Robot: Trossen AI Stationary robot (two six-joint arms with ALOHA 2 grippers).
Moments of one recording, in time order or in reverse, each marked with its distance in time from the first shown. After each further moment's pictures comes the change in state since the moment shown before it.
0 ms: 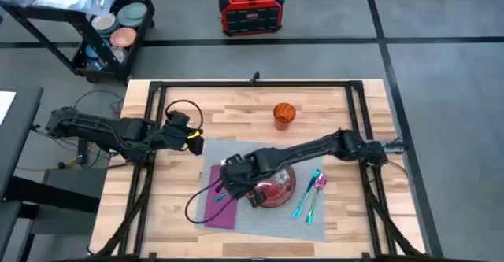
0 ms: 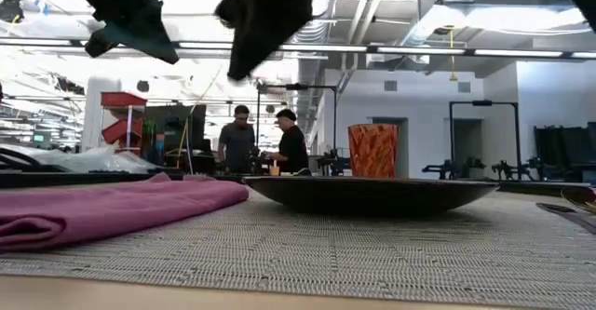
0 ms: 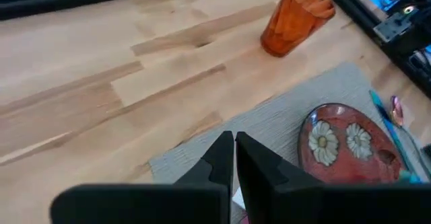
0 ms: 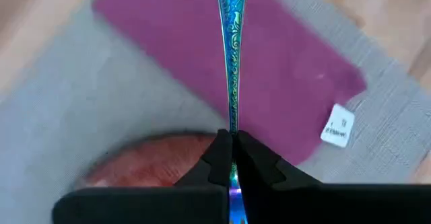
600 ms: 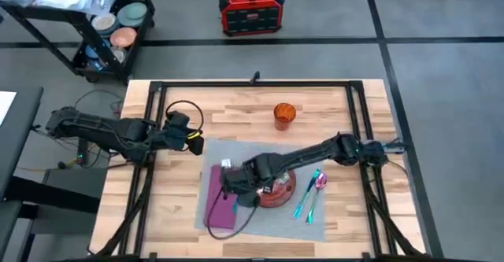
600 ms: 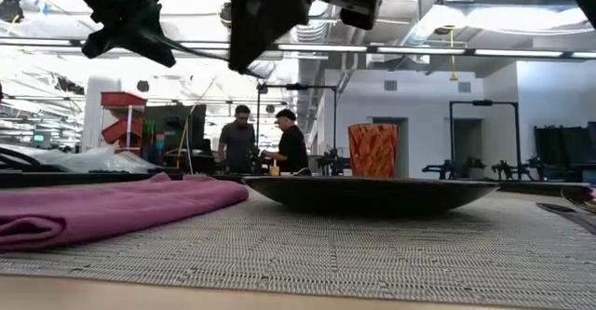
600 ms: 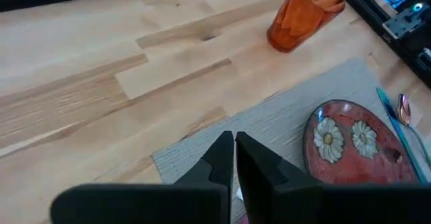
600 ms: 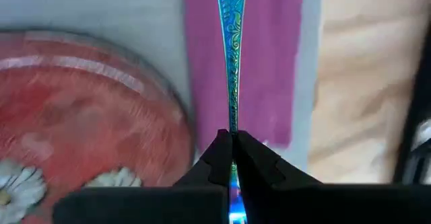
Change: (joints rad) left arm 0.000 0.007 0.000 -0.010 0.003 -0.029; right arm 0.065 0.010 0.046 0.037 0.124 -0.697
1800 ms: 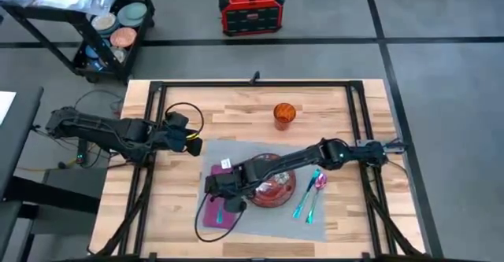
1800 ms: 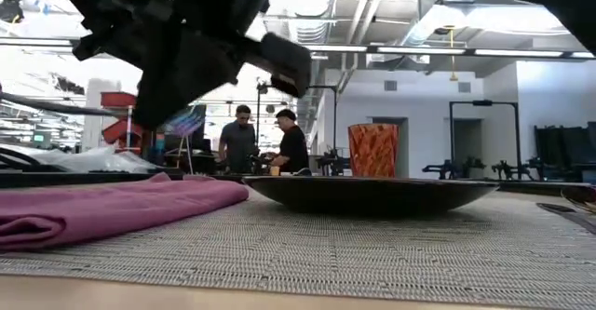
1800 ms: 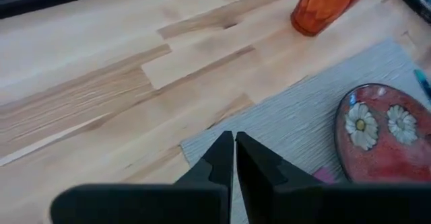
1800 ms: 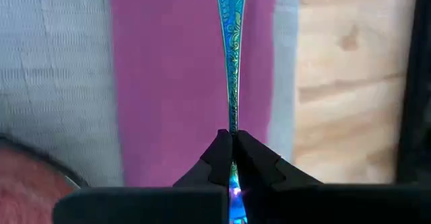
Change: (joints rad) left arm 0.000 0.000 -0.008 -0.093 -0.011 0.012; right arm -0.043 0.193 0.080 0.240 -0.175 -0.068
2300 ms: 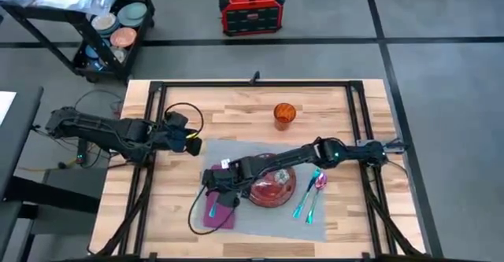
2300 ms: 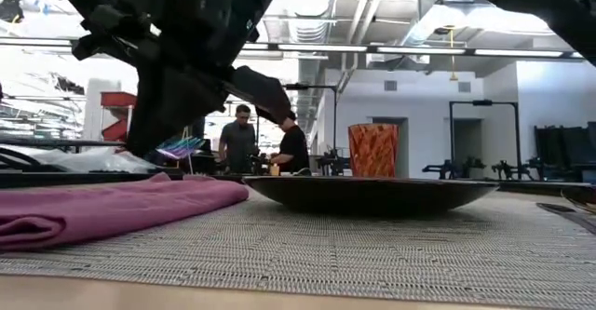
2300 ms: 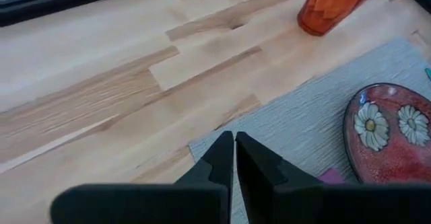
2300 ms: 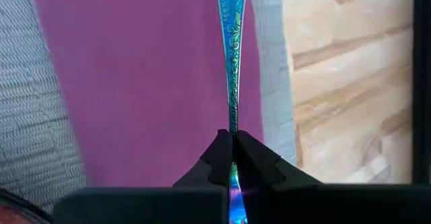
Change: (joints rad) left arm 0.000 0.000 0.000 -0.015 -0.019 0.011; right arm -0.042 0.025 0.001 0.032 0.046 0.092
